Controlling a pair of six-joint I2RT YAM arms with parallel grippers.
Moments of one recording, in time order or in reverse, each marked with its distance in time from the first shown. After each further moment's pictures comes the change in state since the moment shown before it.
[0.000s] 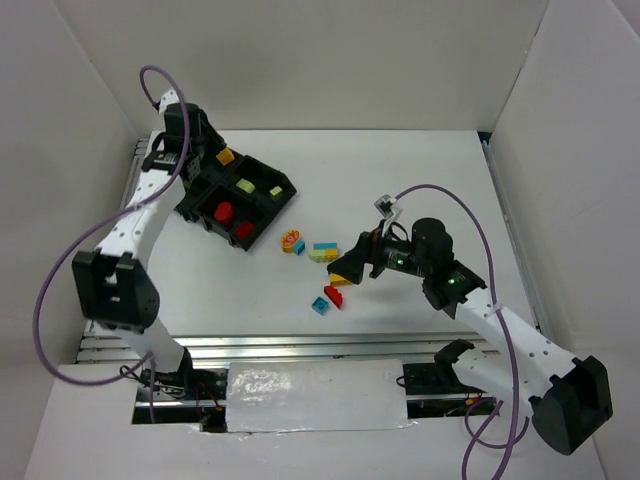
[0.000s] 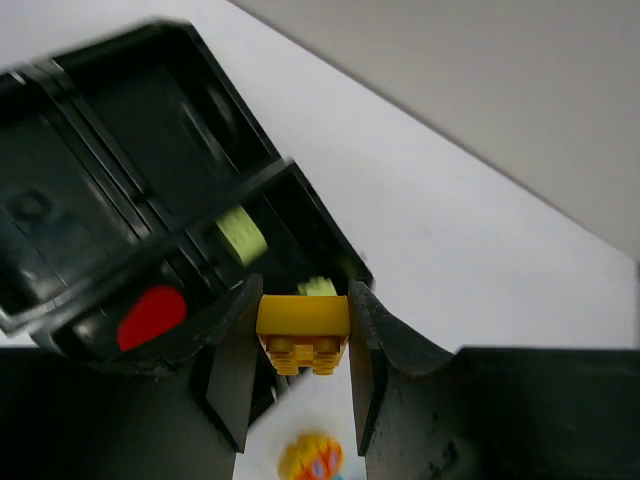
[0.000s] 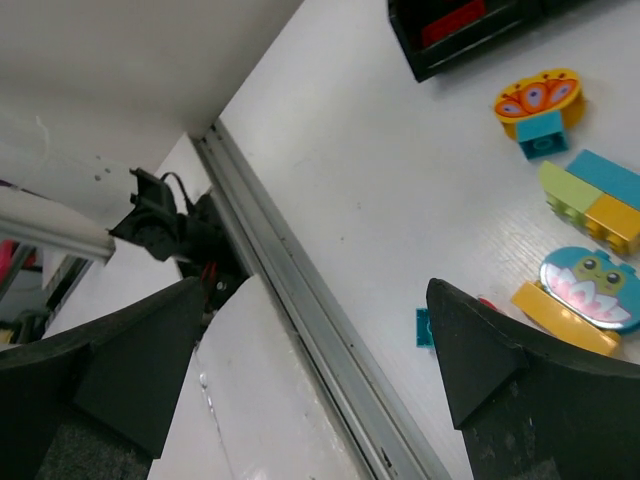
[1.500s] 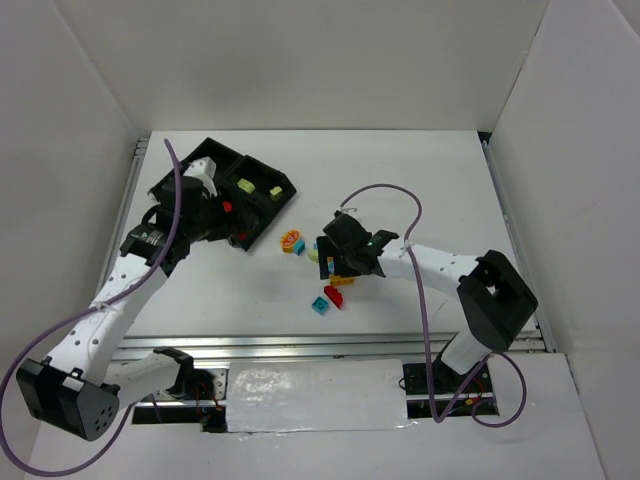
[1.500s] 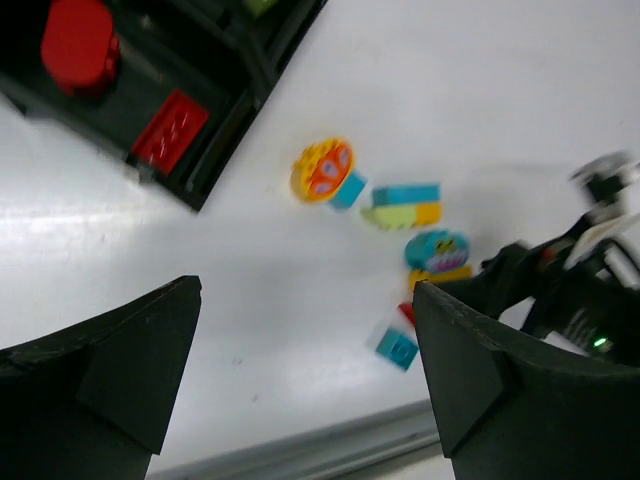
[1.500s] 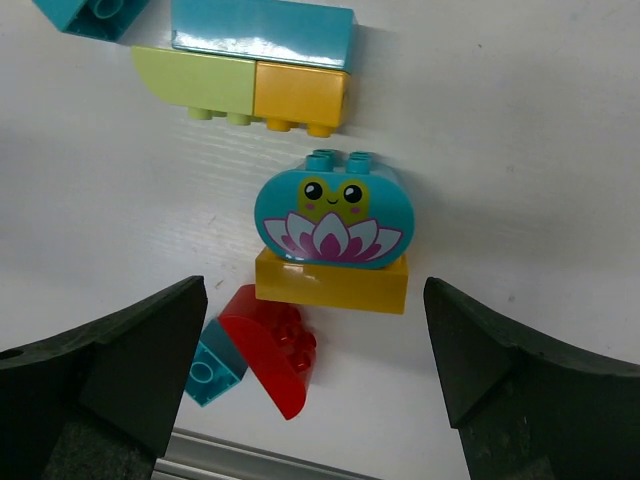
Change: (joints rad) left arm -0.181 -0.481 -0.390 -0.216 0.170 0.120; right arm 0.237 0.657 0.357 -0.496 0.805 0.060
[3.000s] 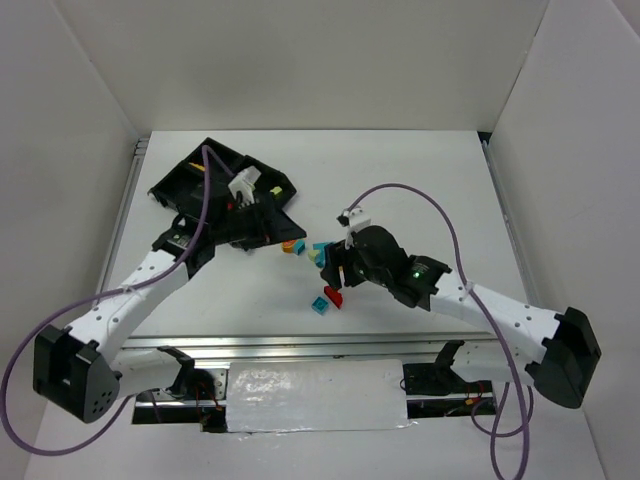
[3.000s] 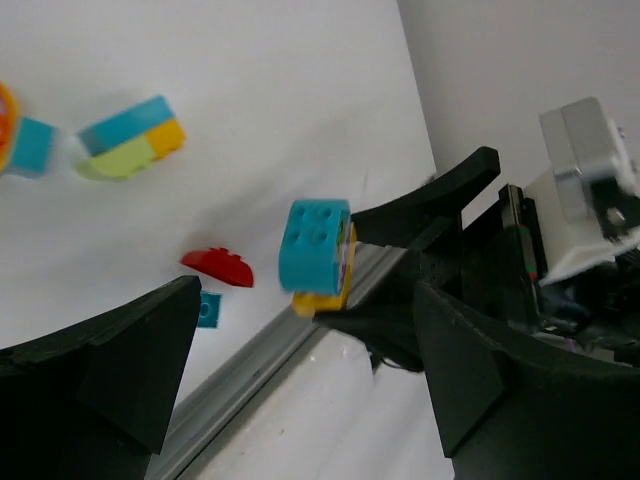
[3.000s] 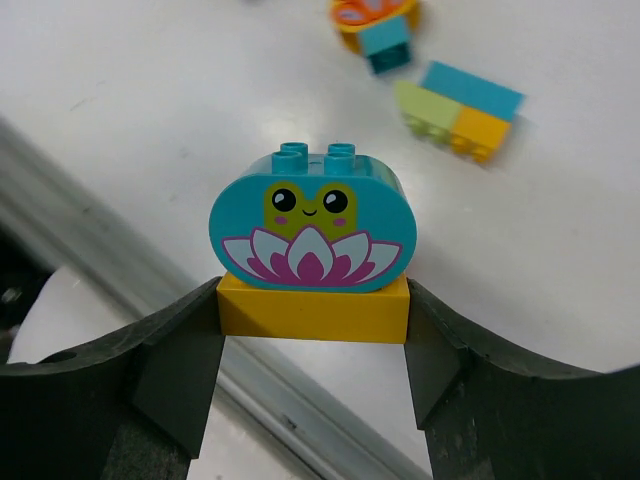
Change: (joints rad) left arm -0.100 0.064 -0.150 0.317 0.463 -0.185; right arm 0.090 -0.427 -0.152 0.122 -0.072 -0.180
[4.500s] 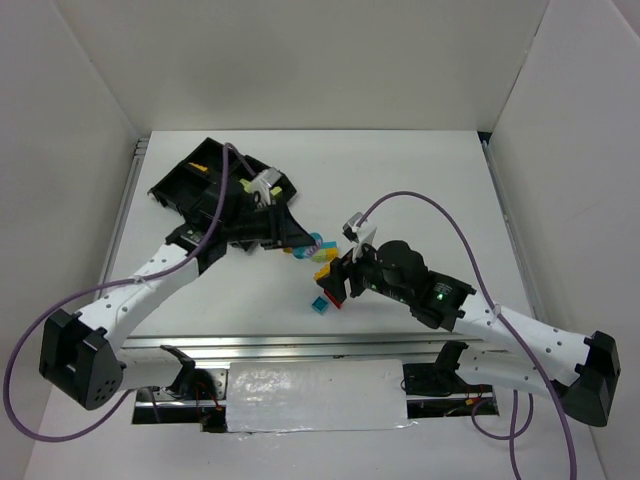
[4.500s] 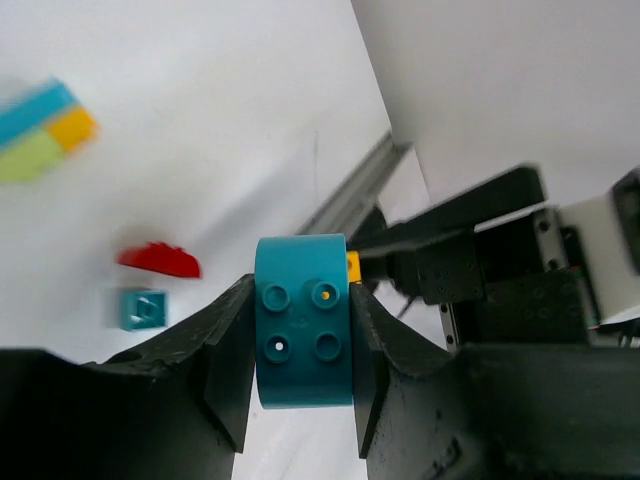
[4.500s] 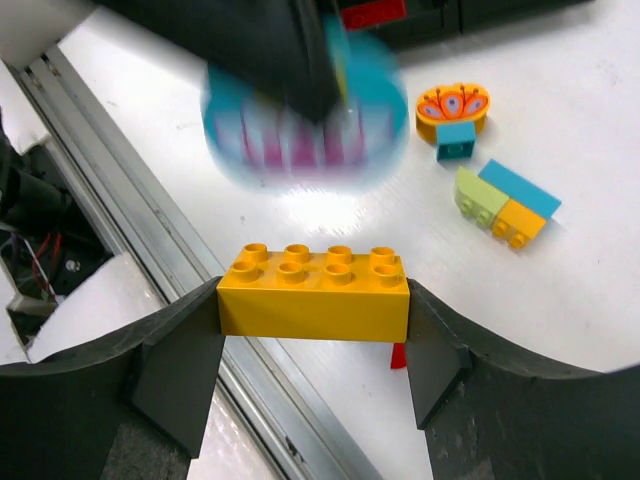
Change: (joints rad) left arm -0.142 0.109 0.040 0.085 0.118 -0.039; right arm 0.090 -0.225 -0.097 0.157 -0.109 -0.172
